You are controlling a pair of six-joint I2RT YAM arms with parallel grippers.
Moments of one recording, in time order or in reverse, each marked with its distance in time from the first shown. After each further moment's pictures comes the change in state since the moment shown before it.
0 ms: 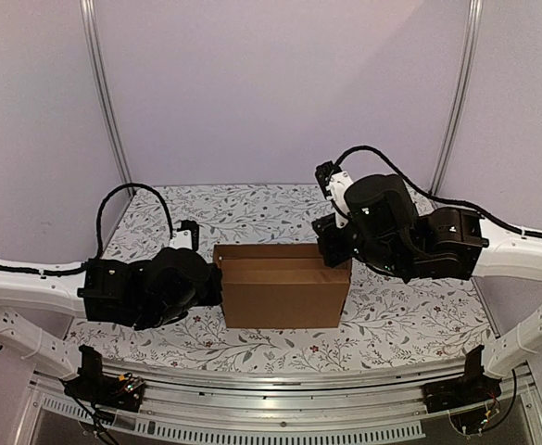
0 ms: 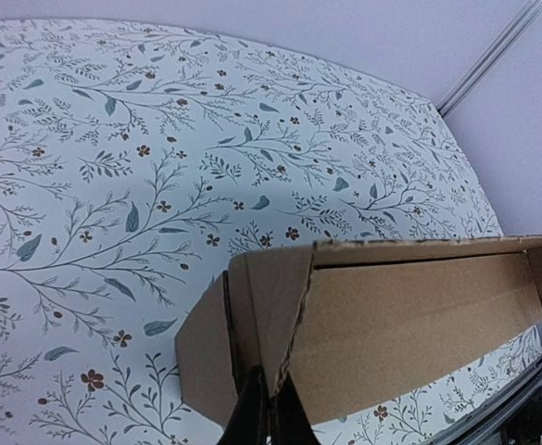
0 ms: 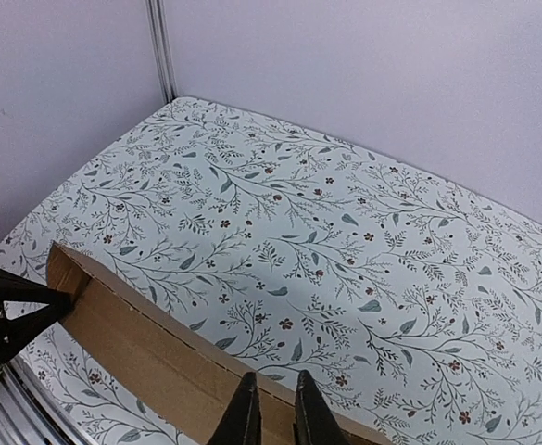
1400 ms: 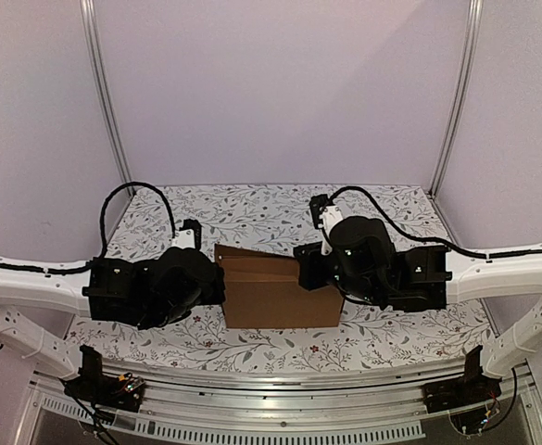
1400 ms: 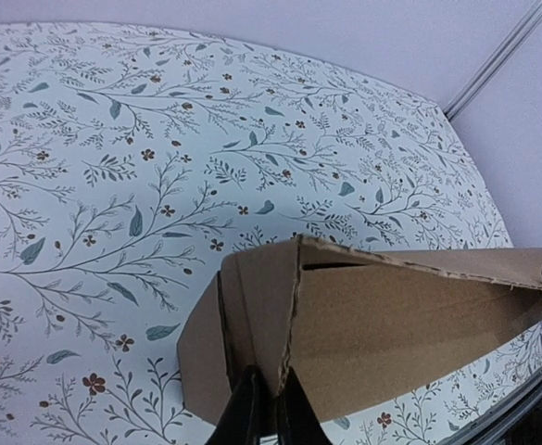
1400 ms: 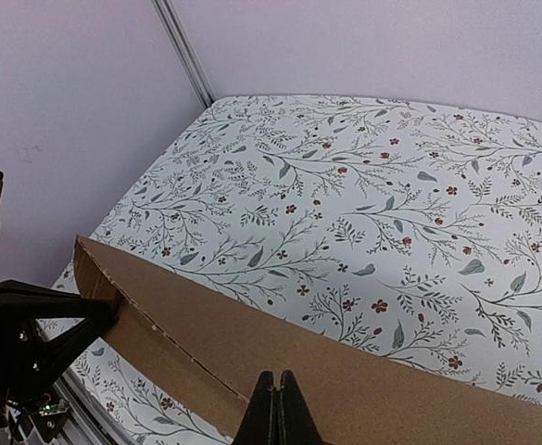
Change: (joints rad) left arm 0.000 0.031 0.024 -0.010 -0.024 -0.006; right arm 0.010 0.091 -0.229 0.352 -0.126 0.241
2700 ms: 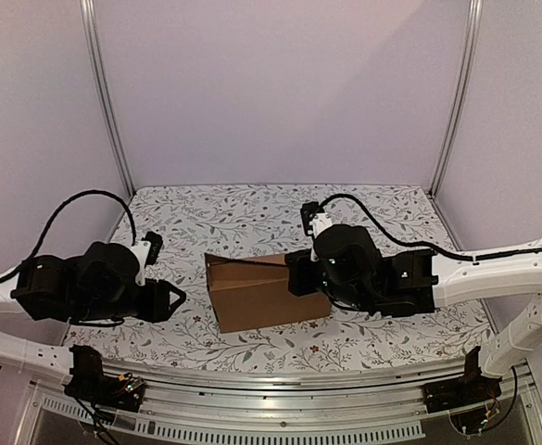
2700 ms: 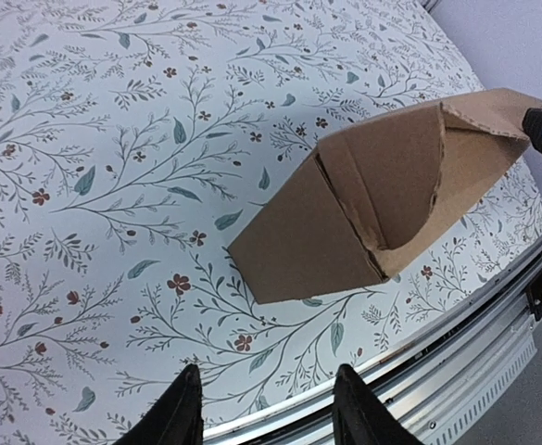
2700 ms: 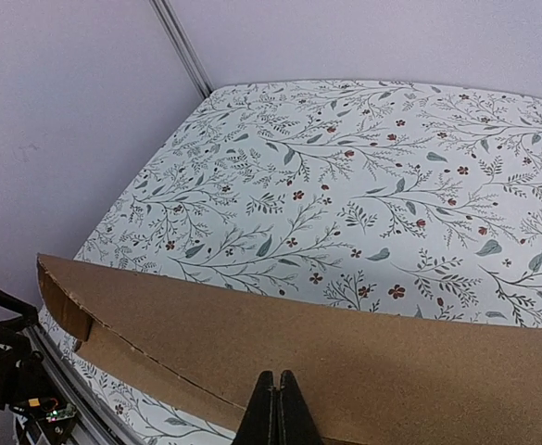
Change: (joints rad) left arm 0.081 -0.437 -0.071 -0.379 0.308 0.182; right arm 0.027 0.064 0.026 0.002 0.026 0.075
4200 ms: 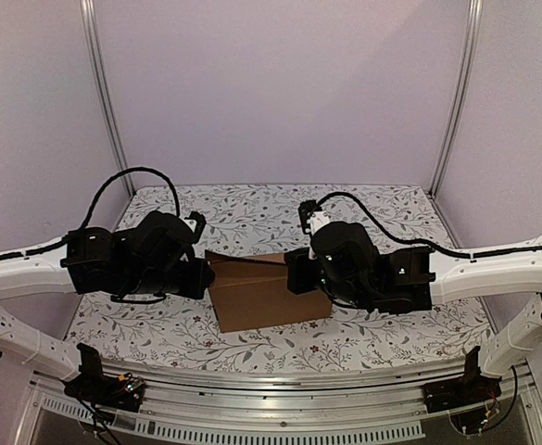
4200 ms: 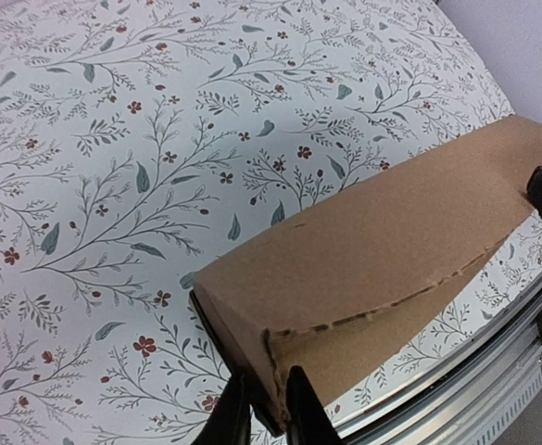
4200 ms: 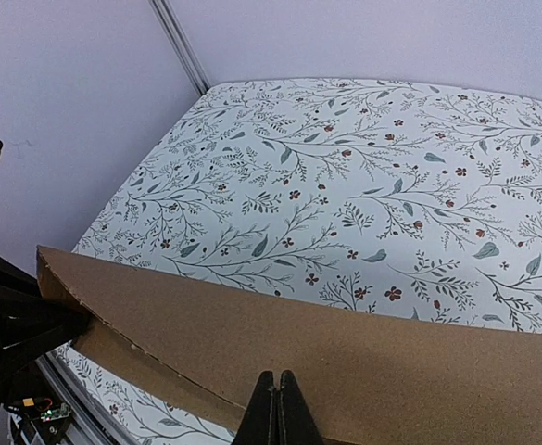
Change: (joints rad) left arm 0.085 0.358 0.201 0.120 0.037 0.089; right arm -0.010 0.016 0.023 -0.021 -0.008 -0.015
